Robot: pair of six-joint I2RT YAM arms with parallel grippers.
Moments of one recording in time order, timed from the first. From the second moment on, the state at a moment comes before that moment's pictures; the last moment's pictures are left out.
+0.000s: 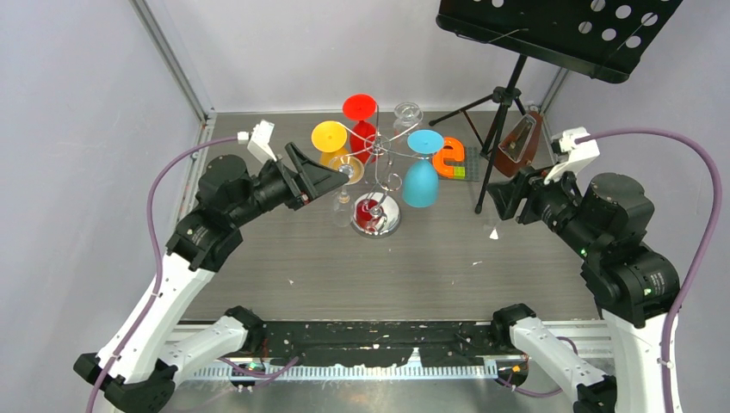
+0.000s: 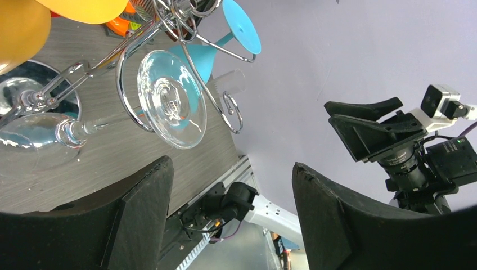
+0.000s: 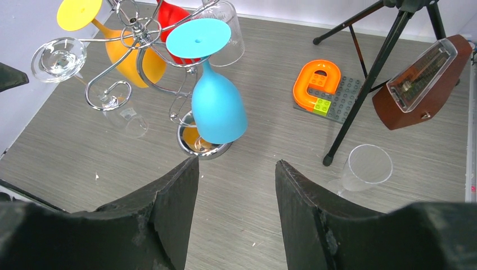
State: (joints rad) left arm -0.54 0.91 1.18 -0.41 0.33 -0.97; right arm 0.29 0.78 1.49 -0.96 -0.09 0.14
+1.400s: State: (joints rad) left arm -0.51 1.01 1.14 -0.33 0.37 -1.05; right arm 0.35 0.74 1.44 -0.95 0.01 0.10
